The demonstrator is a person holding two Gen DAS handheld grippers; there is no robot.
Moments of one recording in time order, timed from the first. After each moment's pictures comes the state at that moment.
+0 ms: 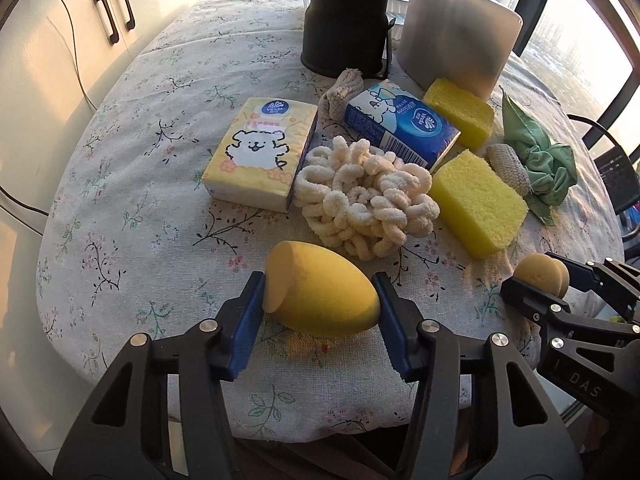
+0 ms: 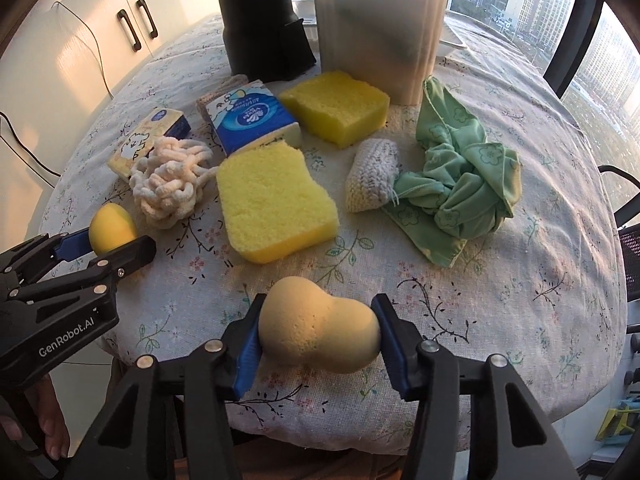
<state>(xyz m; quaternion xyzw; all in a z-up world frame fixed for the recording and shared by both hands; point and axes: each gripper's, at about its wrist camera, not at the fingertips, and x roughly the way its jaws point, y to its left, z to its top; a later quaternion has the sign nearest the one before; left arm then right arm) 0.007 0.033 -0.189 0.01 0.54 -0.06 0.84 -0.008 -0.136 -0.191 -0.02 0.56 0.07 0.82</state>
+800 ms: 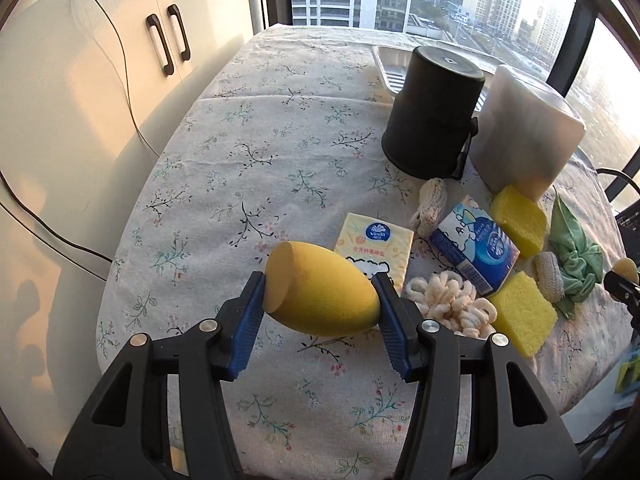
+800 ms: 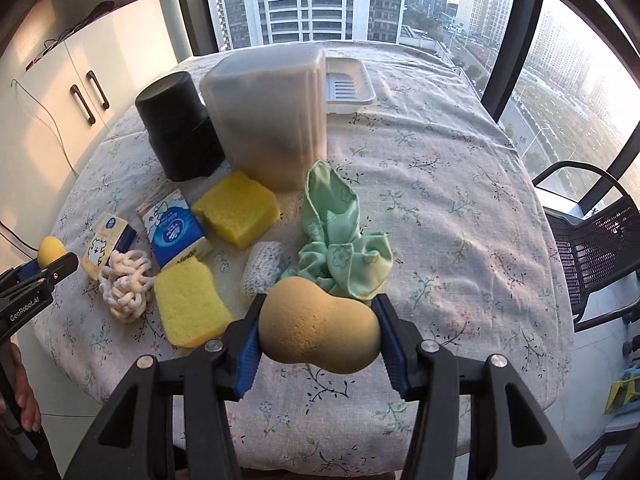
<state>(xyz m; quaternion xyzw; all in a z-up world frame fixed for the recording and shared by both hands) 0.065 0.088 -0.147 -0.01 0.50 0.02 0.87 0.033 -0.207 -0.128 0.01 0.51 -0.01 0.86</state>
